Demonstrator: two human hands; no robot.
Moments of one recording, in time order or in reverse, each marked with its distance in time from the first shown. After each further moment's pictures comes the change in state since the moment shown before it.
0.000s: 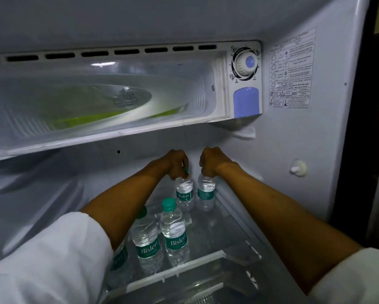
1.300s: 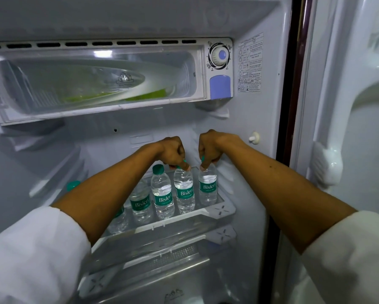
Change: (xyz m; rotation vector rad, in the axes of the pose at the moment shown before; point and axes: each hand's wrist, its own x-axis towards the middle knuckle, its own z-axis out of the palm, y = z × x) left_hand -0.093 0.051 0.006 -0.013 -0.076 0.091; right_hand -0.087 0.010 -0.046 -0.316 -0.232 -0.088
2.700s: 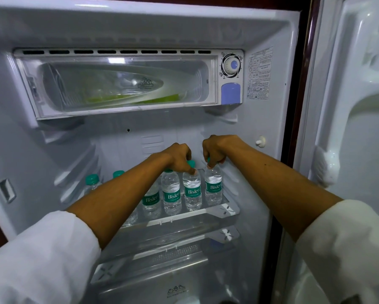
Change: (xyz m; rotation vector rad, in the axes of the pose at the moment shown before) left_hand -0.032 0.007 0.017 0.083 0.151 -0.094; right_hand 0.000 -0.015 0.000 -0.199 -0.033 -0.054
